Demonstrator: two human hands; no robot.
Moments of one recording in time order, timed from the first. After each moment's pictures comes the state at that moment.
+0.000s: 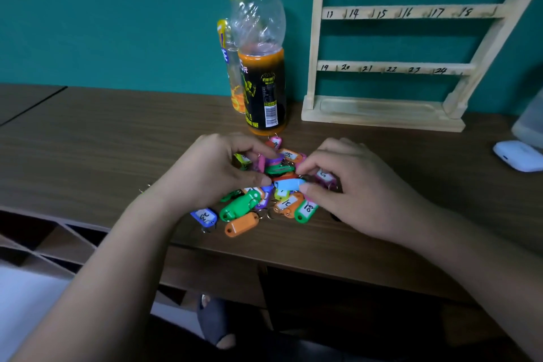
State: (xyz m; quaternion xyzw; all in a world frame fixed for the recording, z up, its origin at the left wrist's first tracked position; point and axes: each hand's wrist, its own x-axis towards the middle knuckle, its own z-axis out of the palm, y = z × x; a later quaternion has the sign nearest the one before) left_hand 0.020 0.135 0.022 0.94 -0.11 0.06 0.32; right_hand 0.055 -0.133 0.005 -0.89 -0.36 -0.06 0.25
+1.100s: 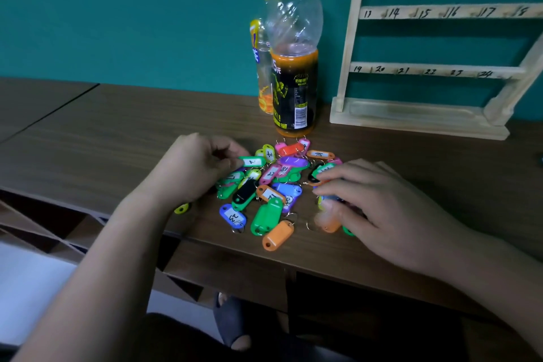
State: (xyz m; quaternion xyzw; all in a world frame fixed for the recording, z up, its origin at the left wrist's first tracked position) left_hand 0.014 0.206 0.007 0.96 0.00 0.11 0.27; right_hand 0.041 -0.124 -0.004 -0.88 -0.43 -0.07 0.19
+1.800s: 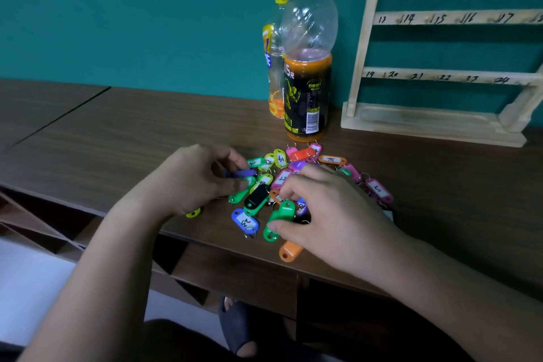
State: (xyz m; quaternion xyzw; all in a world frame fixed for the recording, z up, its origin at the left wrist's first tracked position) left_hand -0.002 0.216 0.016 0.96 0.03 0.04 0.29; right_hand 0.018 -0.046 0.001 -0.89 -0.38 -0.05 0.26
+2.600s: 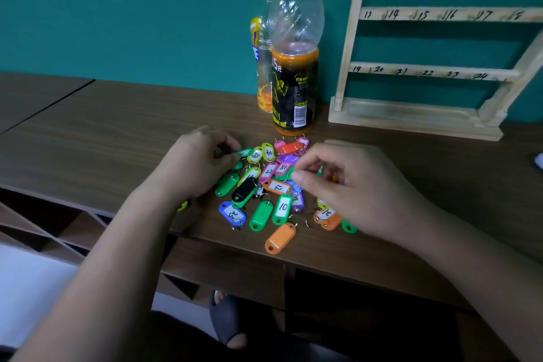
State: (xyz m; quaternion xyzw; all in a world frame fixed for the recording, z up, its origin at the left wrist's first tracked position) left_hand 0.025 0.208 -0.005 0.97 0.04 0.14 0.21; right_hand 0.042 -0.086 0.014 -0.85 -0.36 -0.04 0.39
